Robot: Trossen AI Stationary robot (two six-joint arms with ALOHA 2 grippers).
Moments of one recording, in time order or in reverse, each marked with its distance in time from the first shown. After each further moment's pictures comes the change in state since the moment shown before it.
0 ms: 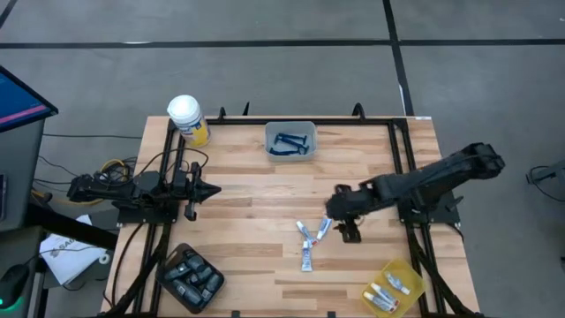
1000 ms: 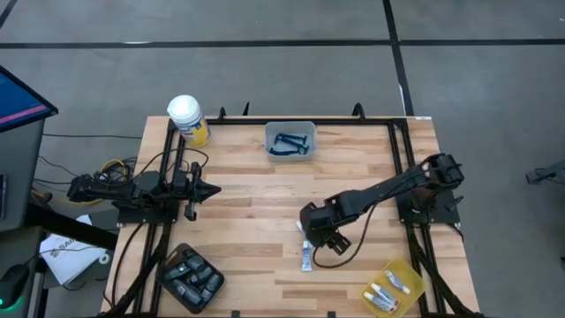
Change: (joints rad) left arm 0.000 0.000 0.000 0.000 0.000 0.000; right arm 0.024 0.395 0.242 -0.007 -0.101 -0.609
